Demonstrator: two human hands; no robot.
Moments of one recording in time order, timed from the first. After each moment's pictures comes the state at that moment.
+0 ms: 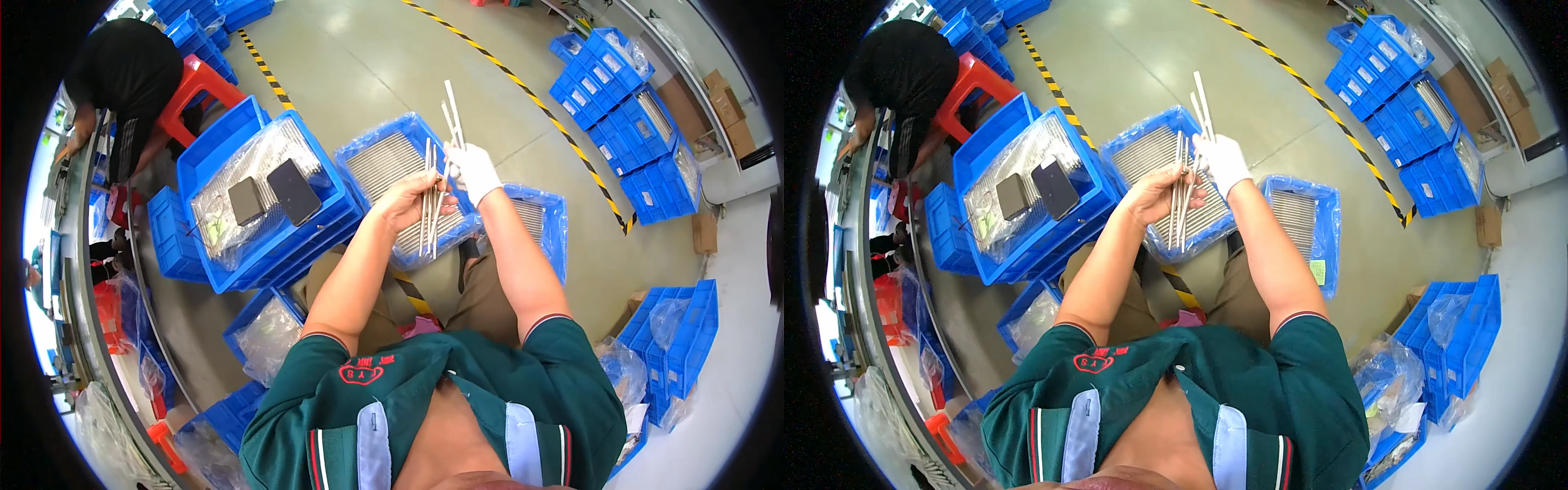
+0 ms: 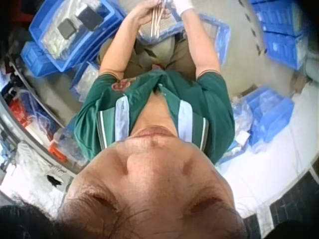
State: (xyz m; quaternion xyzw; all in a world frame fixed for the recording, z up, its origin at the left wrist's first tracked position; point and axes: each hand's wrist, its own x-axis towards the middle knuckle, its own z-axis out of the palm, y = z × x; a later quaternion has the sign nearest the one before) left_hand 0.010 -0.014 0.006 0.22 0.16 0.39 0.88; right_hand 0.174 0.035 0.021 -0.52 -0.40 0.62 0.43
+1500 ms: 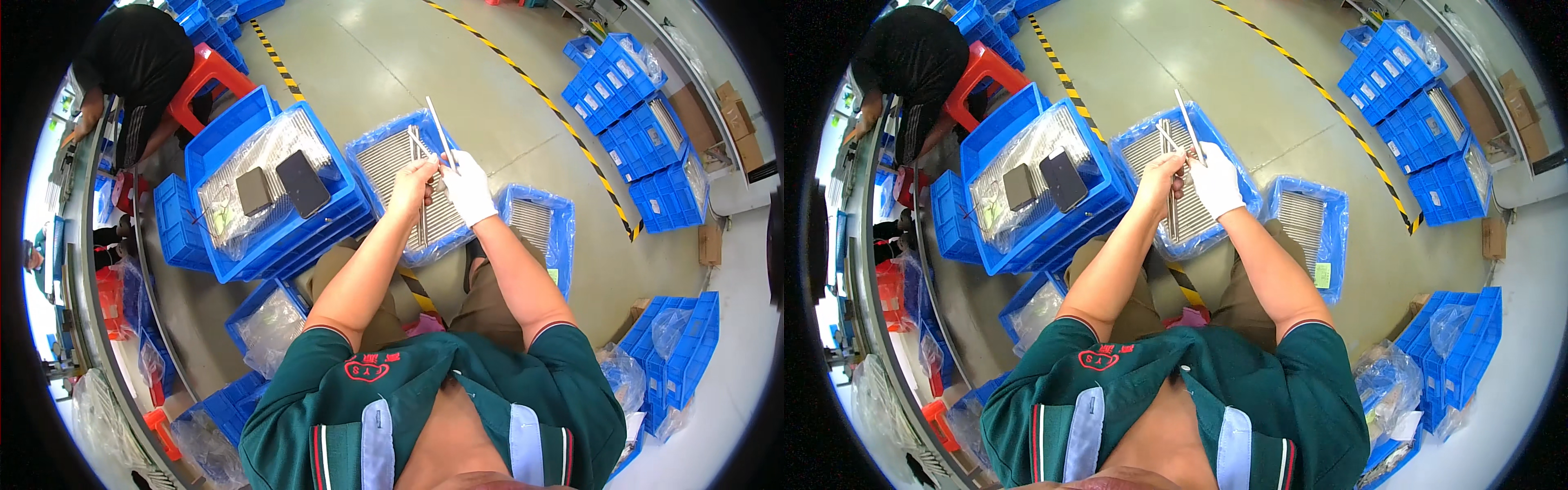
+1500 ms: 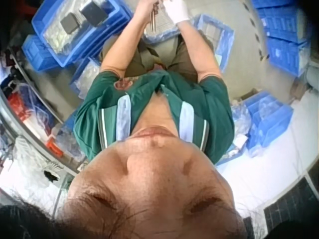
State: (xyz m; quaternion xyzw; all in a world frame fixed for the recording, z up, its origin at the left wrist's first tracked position) left_hand 0.016 -0.012 0.008 0.28 0.45 0.50 0.68; right_hand 0.144 0.000 0.011 -0.56 -0.57 0.44 0.41
